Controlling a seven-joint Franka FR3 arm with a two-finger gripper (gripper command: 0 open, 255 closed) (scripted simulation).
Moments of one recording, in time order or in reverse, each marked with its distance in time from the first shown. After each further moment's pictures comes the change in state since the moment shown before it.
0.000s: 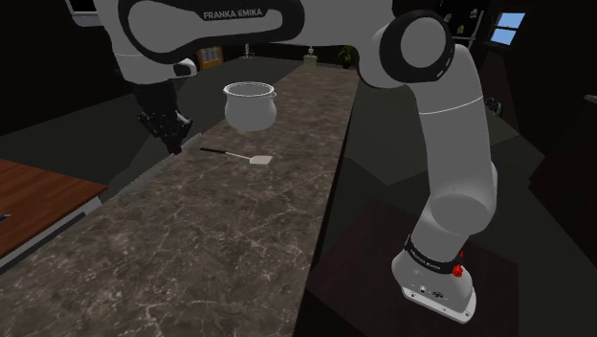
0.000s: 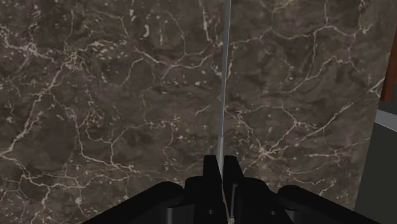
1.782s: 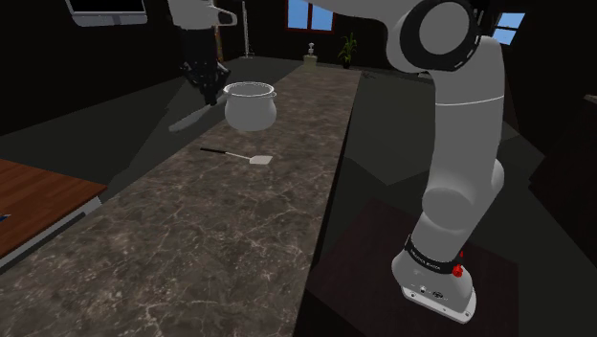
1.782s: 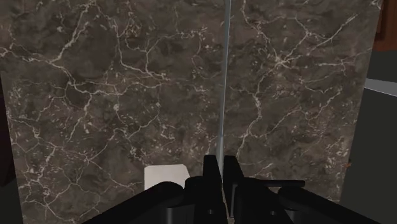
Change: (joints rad) arm -0.211 -0.148 -0.007 0.030 0.092 -0.130 -0.234
